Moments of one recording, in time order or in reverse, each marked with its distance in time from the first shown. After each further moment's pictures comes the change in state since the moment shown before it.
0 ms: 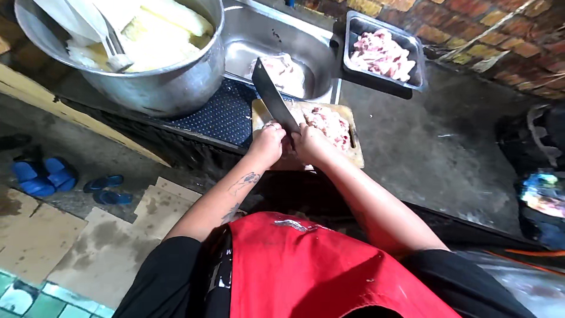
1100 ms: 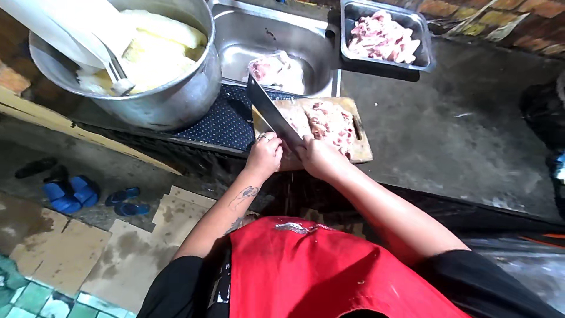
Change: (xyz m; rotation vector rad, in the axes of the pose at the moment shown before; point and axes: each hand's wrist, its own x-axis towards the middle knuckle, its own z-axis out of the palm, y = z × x) left_hand -0.032 -0.010 0.010 -0.093 0.217 0.028; right_hand -0.036 0.003 0.007 -0.010 -0.018 -0.002
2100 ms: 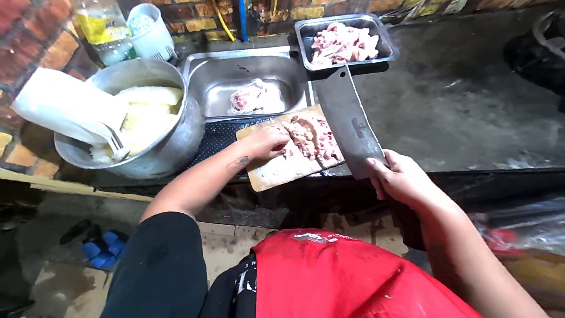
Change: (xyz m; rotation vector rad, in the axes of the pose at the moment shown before) left_hand 0.139 -0.010 -0.002 0.160 -0.744 0.846; right_hand -0.108 0.118 -0.028 0.739 0.270 0.322
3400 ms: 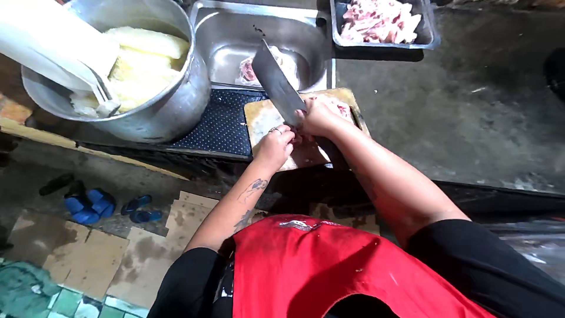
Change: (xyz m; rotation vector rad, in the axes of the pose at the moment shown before) left_hand -0.017 0.090 0.060 -0.200 0.579 -0.718; right_hand 0.148 -0.099 0.118 -0.460 -0.280 -0.292
